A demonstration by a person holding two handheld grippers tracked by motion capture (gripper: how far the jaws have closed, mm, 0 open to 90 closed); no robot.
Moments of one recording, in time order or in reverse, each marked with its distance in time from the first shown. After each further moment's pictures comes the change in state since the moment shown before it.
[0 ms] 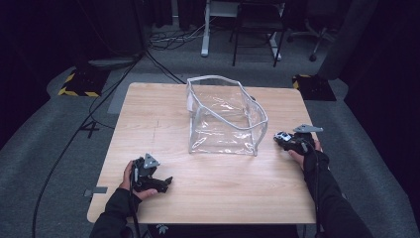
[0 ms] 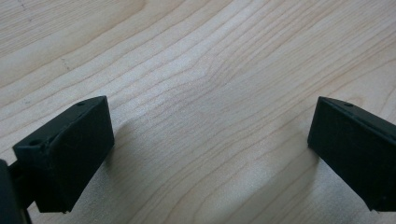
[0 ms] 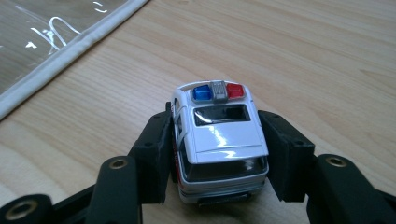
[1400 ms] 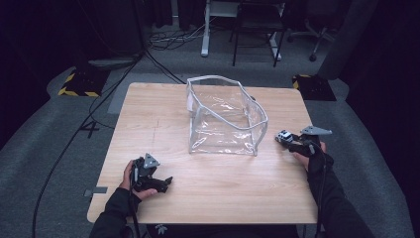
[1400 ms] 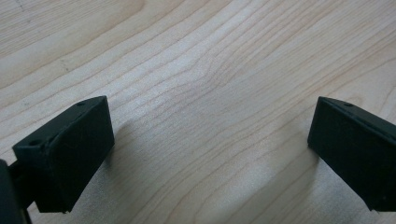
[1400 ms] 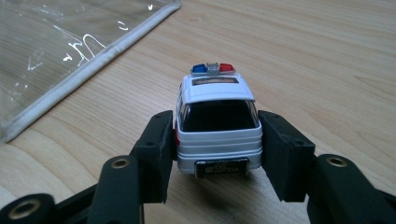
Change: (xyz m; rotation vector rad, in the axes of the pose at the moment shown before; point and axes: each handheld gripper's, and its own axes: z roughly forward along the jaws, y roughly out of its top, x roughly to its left) left arm 0.001 0.000 0.000 -0.001 -0.006 0.006; right arm -0.011 -0.008 -0.016 -0.074 0.067 0.006
